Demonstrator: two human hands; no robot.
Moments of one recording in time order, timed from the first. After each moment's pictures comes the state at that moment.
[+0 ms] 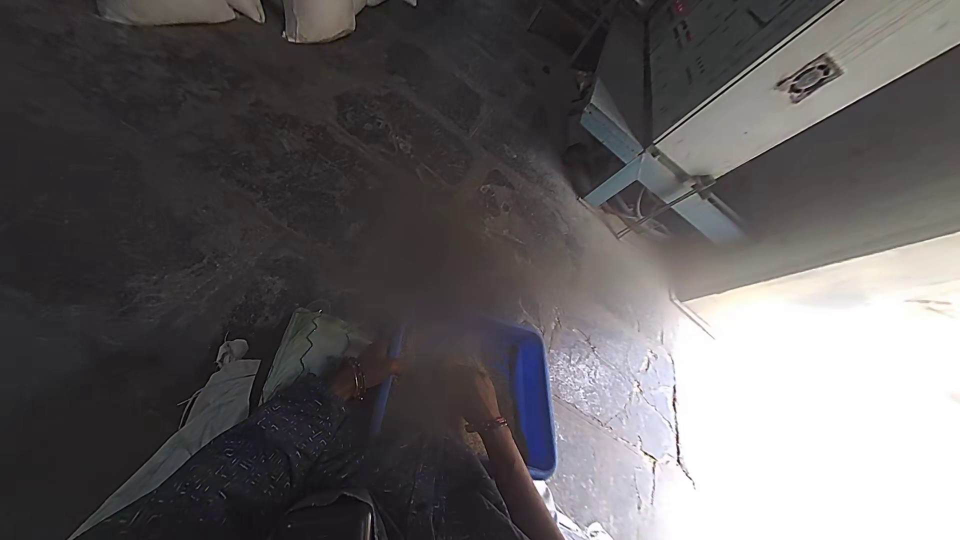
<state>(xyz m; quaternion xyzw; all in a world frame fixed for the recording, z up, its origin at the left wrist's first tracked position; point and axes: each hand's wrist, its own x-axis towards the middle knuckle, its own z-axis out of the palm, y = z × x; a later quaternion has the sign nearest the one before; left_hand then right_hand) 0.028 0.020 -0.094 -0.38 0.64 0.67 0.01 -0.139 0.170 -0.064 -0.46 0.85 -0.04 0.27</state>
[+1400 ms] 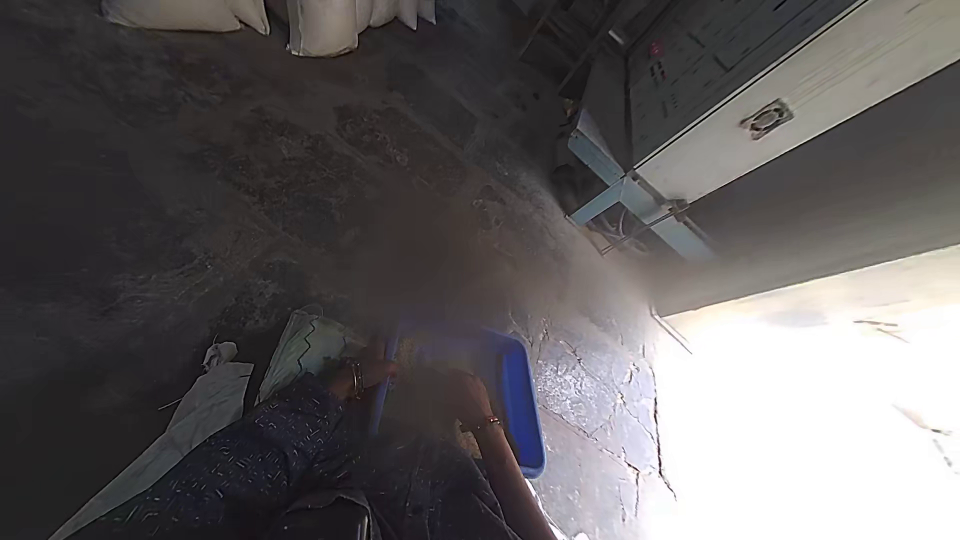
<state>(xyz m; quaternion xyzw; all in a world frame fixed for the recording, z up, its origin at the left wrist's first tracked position) 0.027 0.017 -0.095 -0.39 0.64 0.65 0.05 -0.140 0.160 -0.061 -0.43 0.85 0.03 0.30</state>
